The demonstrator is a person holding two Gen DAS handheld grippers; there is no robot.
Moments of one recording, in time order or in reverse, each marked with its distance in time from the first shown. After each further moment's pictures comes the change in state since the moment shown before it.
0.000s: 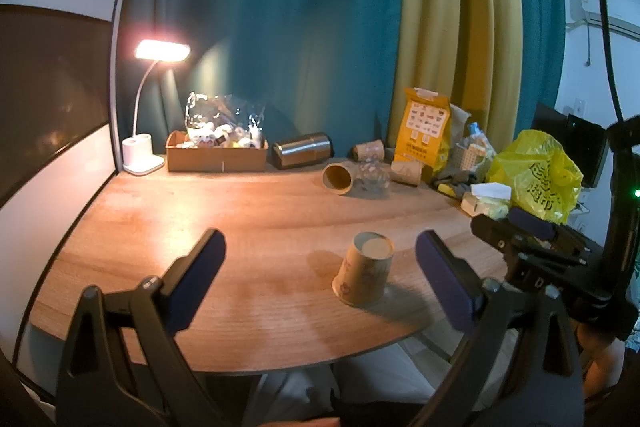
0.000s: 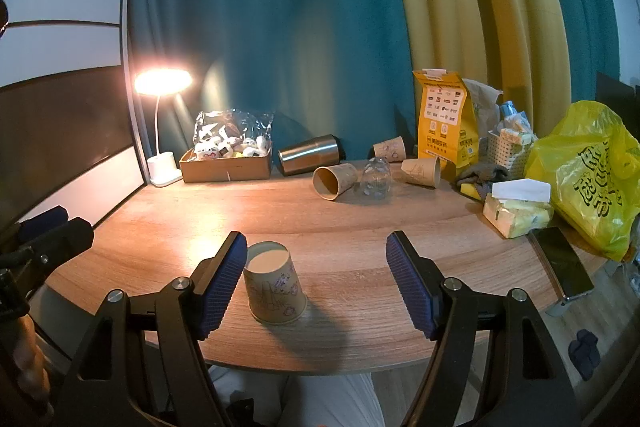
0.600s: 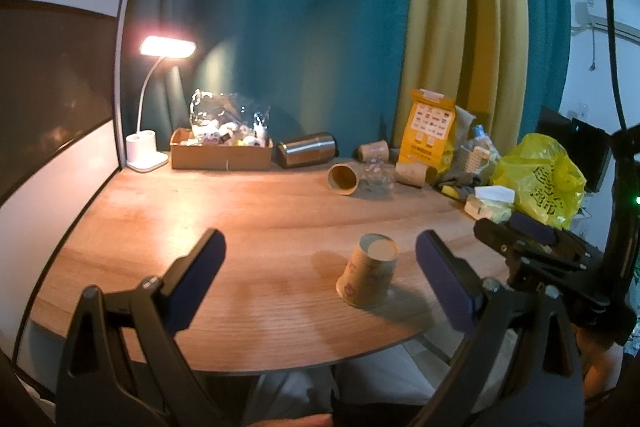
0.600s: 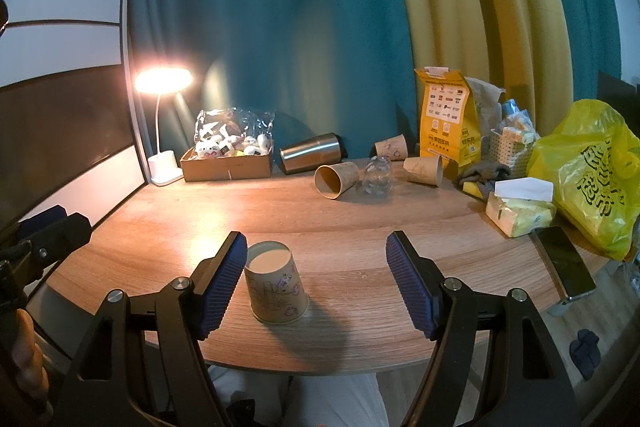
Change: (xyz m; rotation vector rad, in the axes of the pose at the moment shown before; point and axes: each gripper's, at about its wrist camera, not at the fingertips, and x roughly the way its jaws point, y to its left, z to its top) left arm 0.001 0.004 0.007 -0.020 0.005 0.010; right arm 0.001 0.001 -0.003 0.002 0.007 0.007
